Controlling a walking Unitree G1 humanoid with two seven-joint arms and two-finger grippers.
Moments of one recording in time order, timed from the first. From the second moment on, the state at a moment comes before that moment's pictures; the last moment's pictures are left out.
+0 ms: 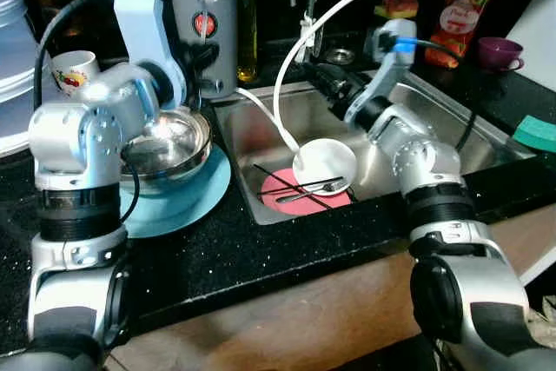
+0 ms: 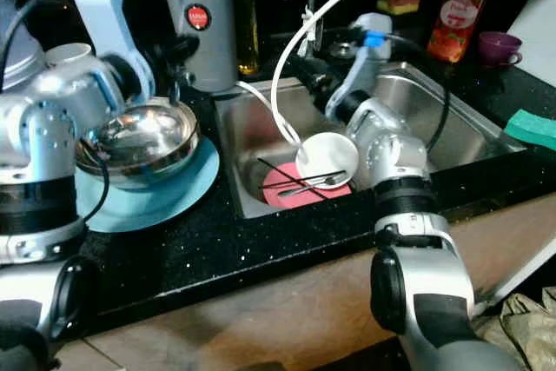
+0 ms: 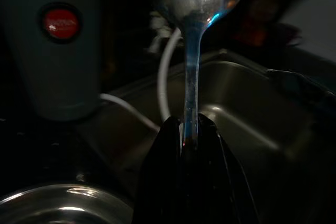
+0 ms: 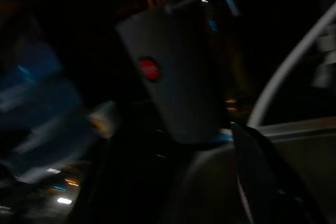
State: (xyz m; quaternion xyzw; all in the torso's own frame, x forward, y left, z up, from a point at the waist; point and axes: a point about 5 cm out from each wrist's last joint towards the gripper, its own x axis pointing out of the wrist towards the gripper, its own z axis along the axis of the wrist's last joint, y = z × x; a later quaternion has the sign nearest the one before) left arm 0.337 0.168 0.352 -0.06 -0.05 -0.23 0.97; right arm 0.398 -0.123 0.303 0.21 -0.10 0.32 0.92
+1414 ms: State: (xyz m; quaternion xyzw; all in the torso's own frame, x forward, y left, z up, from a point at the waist) left arm 0.315 0.145 0.313 -0.01 0.01 -0.37 0.93; right arm 0.356 -0.067 0.337 0.23 -0.08 0.44 0.86
